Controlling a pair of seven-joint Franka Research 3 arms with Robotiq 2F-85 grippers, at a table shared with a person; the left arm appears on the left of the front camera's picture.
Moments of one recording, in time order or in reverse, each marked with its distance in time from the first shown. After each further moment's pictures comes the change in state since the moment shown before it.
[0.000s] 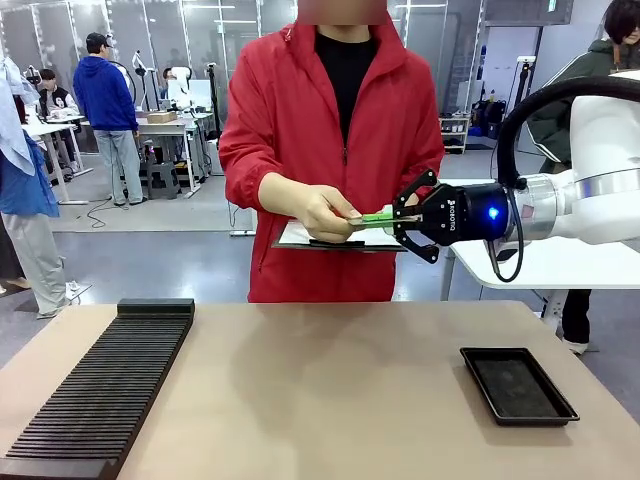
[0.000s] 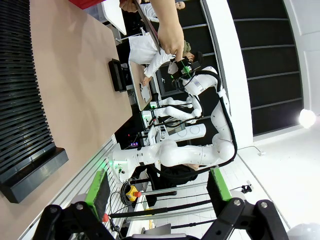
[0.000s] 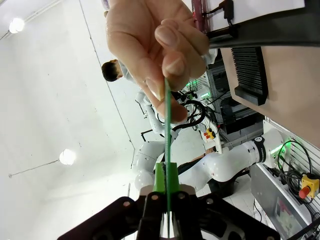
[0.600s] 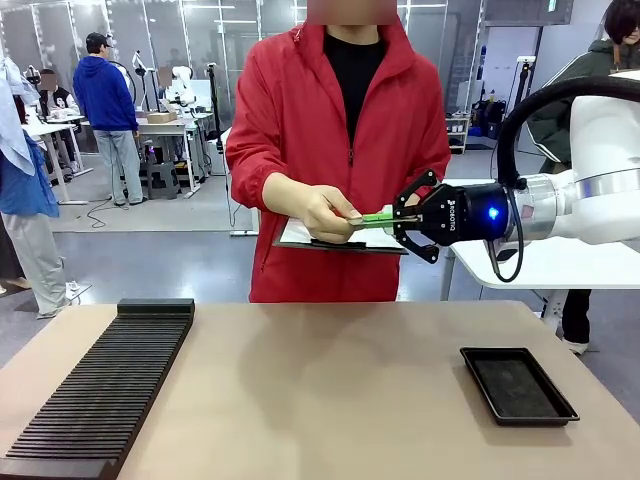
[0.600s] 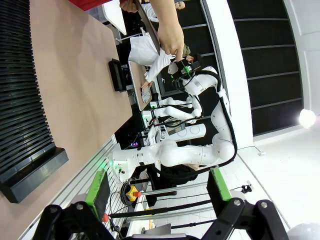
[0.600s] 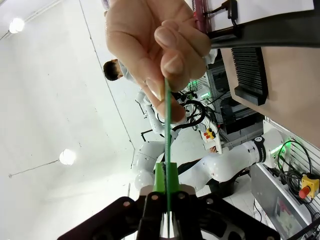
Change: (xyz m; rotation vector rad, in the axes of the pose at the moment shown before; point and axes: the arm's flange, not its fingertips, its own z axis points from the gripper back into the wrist) left arm 0.000 0.000 0.000 0.000 0.000 0.000; right arm 0.000 0.000 0.000 0.000 0.000 0.000
